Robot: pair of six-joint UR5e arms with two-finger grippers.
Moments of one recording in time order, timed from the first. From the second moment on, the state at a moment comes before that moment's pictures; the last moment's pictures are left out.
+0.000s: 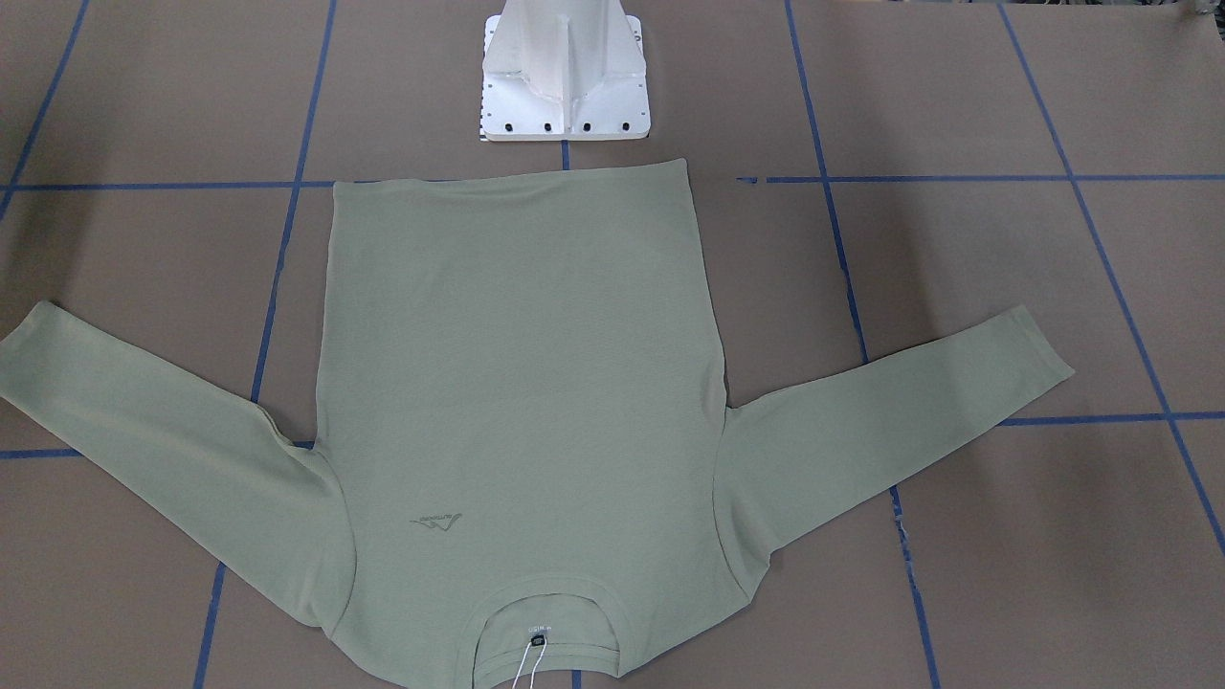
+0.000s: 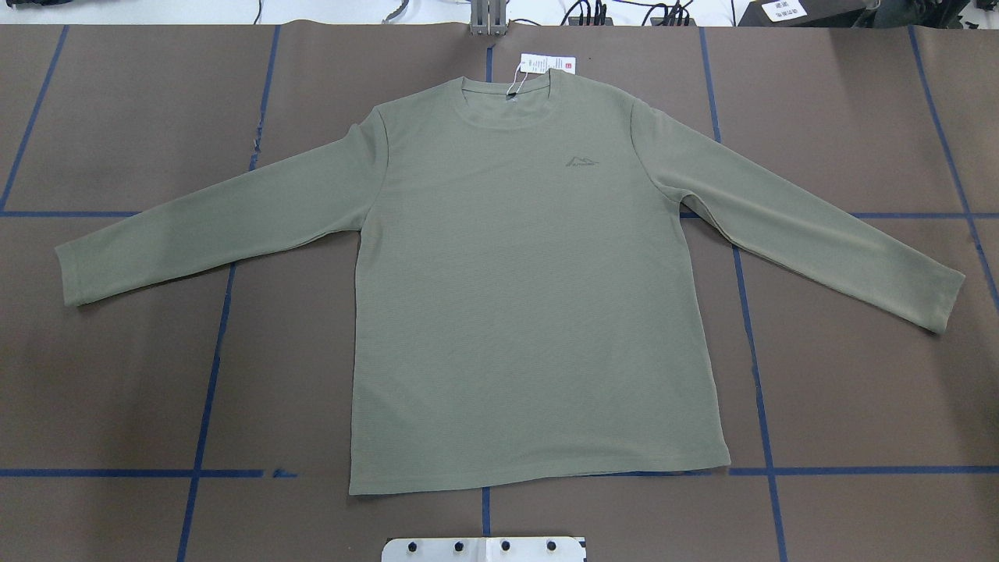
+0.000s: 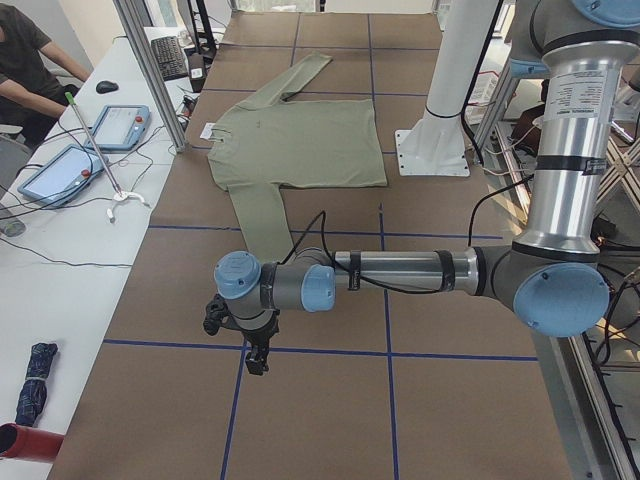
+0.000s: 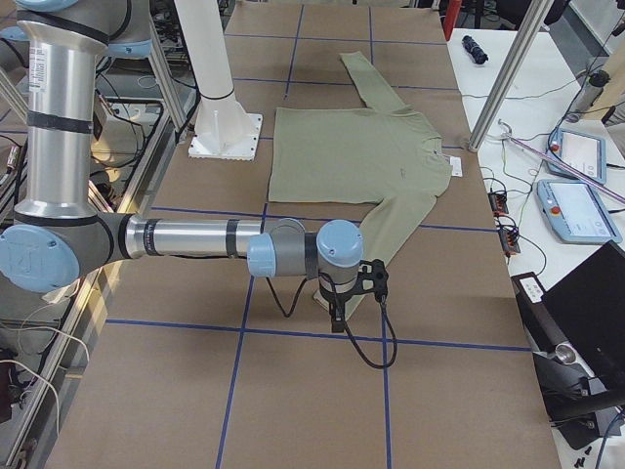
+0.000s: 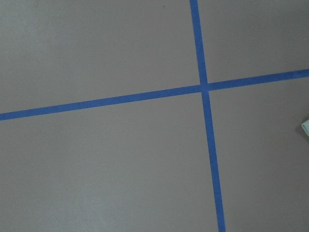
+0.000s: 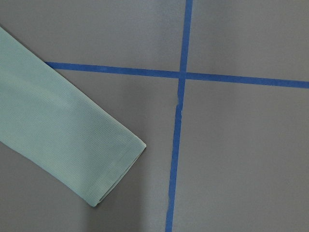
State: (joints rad) left arm -1.52 -1.63 -1.48 -1.59 -2.29 0.12; right arm 1.54 -1.70 1.73 -1.52 2.38 0.00
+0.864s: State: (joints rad) left arm -1.52 -1.67 -1.51 -1.68 -2.29 0.12; right arm 1.53 -1.68 1.74 -1.50 2.40 0.01
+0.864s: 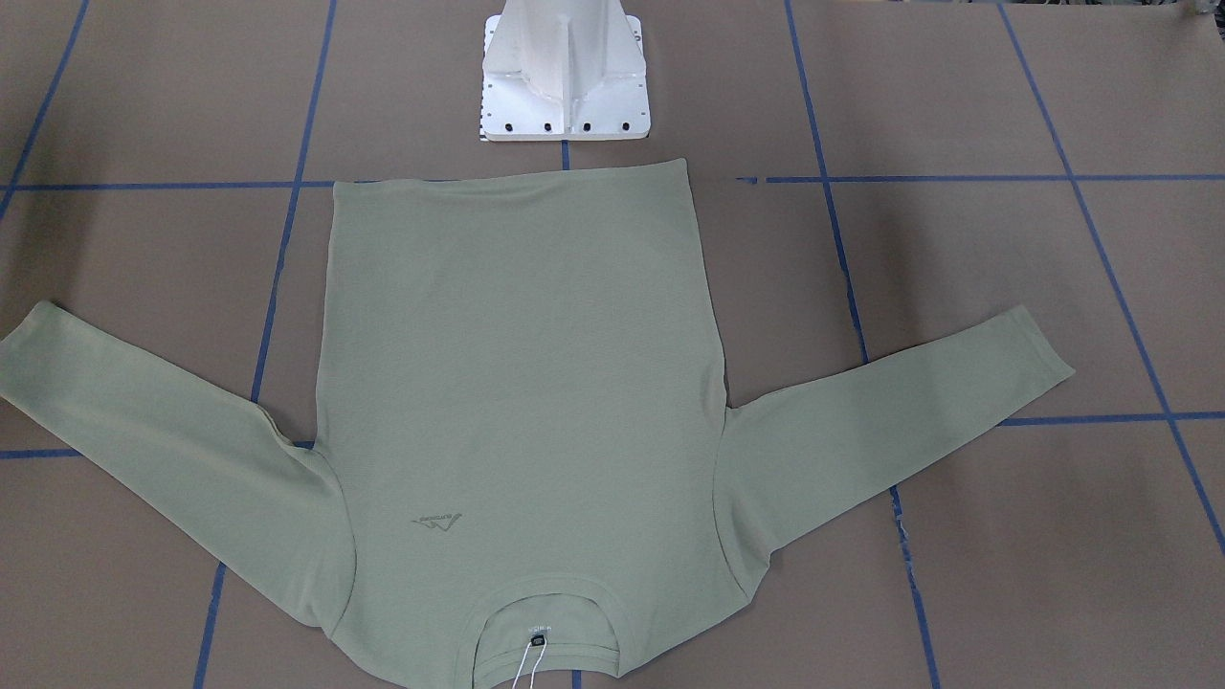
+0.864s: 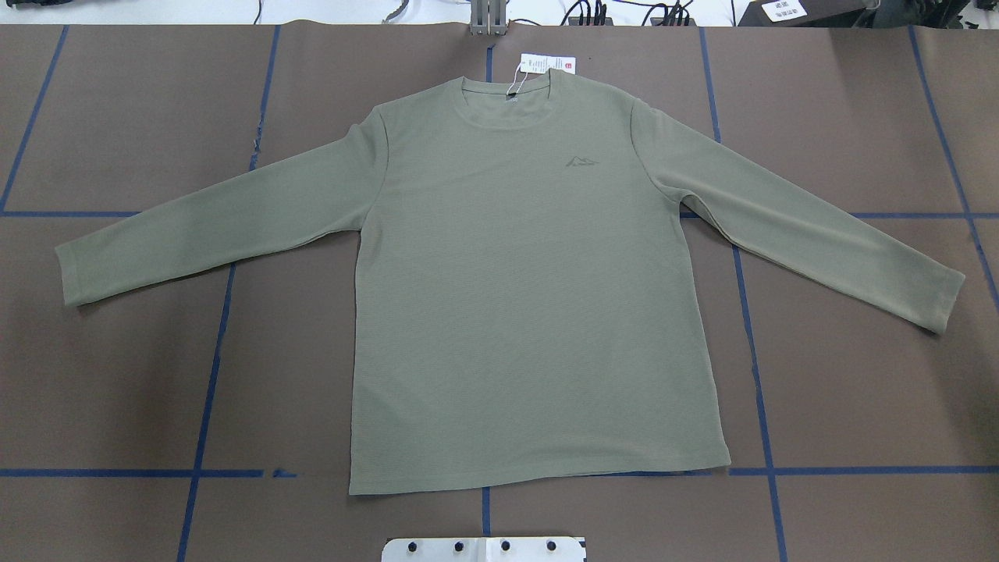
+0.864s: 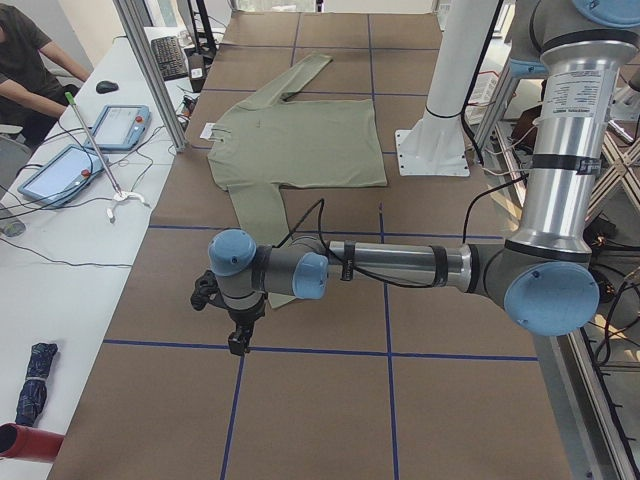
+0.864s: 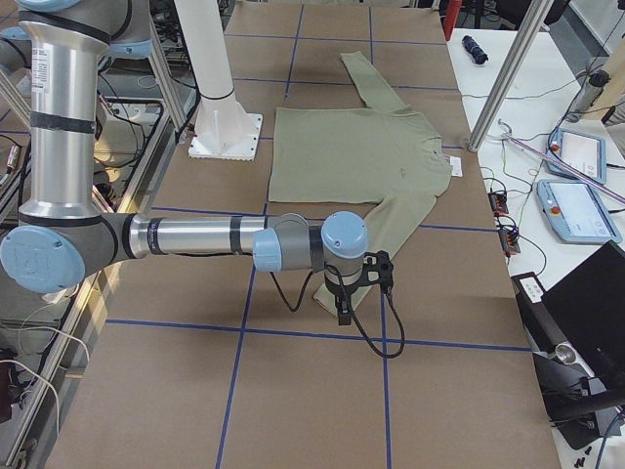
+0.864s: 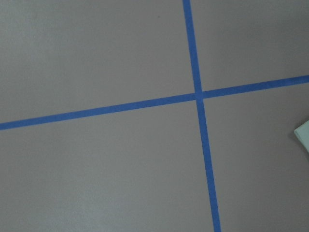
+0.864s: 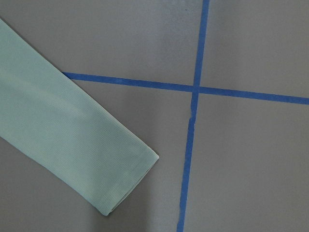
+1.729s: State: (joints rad) left arm -1.48 -1.68 -1.48 -1.96 -2.33 0.11; right arm 1.23 -1.78 1.65 -0.95 2.25 0.38
